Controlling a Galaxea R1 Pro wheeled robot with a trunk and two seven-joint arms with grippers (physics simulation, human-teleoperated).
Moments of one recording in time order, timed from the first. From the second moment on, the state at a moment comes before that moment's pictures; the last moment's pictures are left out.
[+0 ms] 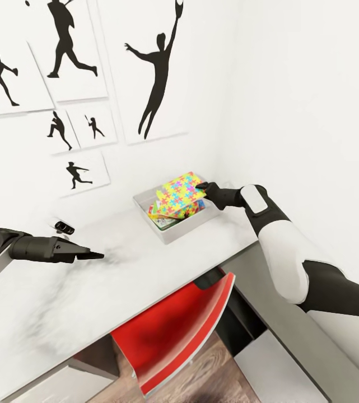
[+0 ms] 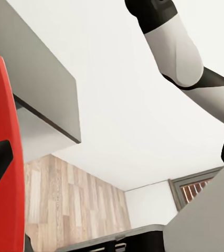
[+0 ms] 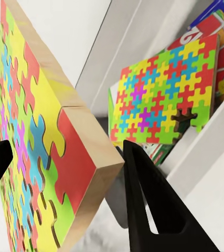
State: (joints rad) left arm -0.92 0.70 -0.49 -1.09 0.73 1.03 -1.57; right arm -1.38 0.10 -0.20 -0.45 -0.70 0.71 -0.03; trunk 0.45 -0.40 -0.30
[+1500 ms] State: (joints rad) left arm -0.92 0.70 -0.49 -1.09 0.73 1.03 -1.57; right arm -1.38 0.12 -0.19 -0.51 -0.69 0.73 -0.03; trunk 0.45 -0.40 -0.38
